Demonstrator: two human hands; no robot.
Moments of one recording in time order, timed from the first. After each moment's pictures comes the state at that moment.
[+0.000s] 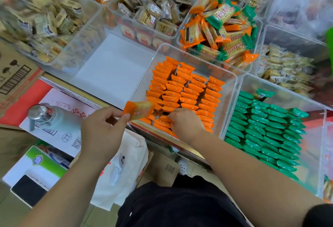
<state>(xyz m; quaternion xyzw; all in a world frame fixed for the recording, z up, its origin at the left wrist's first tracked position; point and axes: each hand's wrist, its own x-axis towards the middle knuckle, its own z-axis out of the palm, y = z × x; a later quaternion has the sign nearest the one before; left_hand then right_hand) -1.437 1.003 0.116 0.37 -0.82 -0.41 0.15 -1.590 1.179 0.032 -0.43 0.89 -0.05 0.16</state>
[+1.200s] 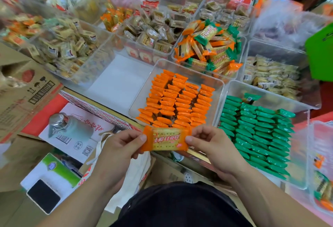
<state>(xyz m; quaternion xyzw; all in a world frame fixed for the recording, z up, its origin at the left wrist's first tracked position) -1.392 1.079 0.164 0.36 -0.61 -0.70 0.08 -1.516 1.281 0.170 -0.01 0.66 -0.65 0.37</state>
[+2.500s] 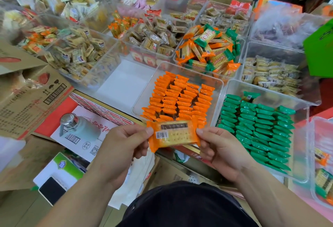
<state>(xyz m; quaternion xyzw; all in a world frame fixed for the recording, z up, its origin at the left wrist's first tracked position) -1.378 1.102 0.222 0.35 -0.63 -0.70 0.04 -1.502 1.306 0.185 0.02 0.53 -0.72 0.45</state>
